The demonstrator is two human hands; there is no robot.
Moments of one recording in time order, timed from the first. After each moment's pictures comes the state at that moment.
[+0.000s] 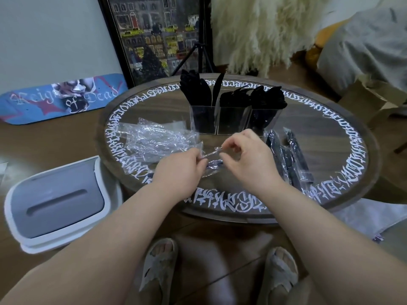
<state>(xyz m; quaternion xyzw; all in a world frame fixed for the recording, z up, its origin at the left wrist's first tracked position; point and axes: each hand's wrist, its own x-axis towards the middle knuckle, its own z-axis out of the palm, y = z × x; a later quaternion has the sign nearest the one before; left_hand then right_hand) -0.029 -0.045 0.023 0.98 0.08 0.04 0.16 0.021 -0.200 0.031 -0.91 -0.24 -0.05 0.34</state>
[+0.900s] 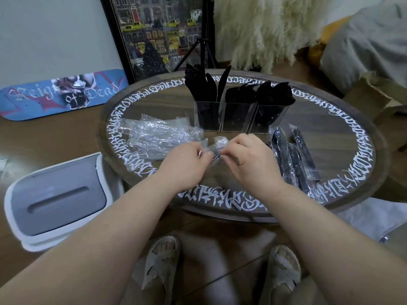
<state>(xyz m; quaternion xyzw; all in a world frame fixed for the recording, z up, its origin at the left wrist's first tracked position) -0.027 -0.039 0.035 0.94 0.12 -0.02 0.32 0.023 -0.195 0.011 -0.86 -0.38 -0.22 0.25</state>
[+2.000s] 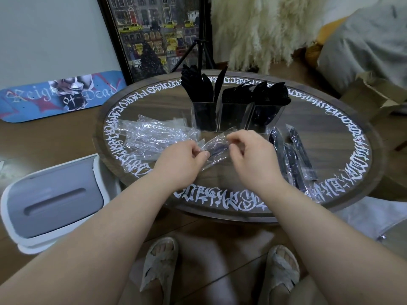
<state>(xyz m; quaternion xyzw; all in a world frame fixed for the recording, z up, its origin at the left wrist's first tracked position) -0.026 -0.037 0.035 0.94 0.12 -0.01 0.31 0.018 -0.194 0.029 -0.91 -0.21 -0.08 0.36</state>
